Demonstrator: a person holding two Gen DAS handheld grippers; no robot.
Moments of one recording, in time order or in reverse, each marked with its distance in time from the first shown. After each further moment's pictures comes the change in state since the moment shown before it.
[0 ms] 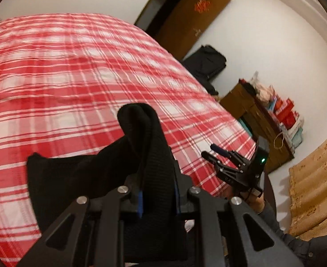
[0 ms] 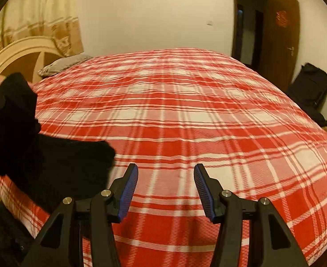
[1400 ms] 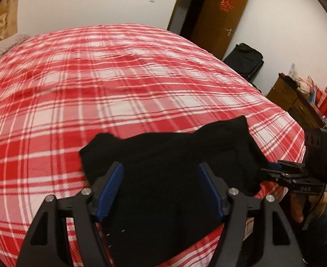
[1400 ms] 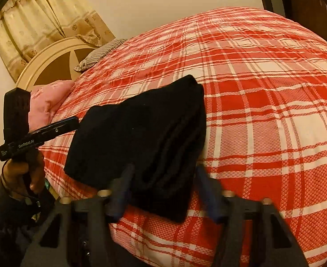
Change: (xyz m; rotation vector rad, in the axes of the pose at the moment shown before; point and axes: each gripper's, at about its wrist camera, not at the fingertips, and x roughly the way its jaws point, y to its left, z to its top) left arm -0.002 0.047 -0.049 0.032 -0.089 0.324; right arm 0.023 0.057 -0.017 0.126 0.214 0.416
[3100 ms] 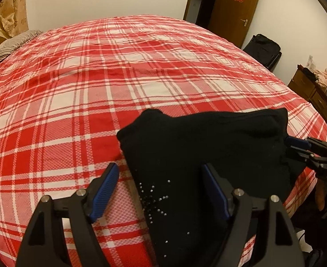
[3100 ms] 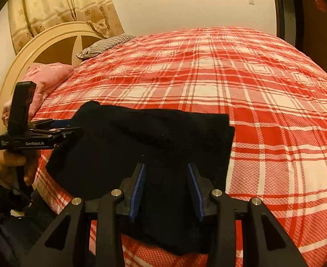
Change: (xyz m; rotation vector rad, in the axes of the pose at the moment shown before) left arm 0.023 0.038 -0.015 0.022 0.045 0.123; right arm 0.014 0.028 0.012 -0.197 -0.049 -0.120
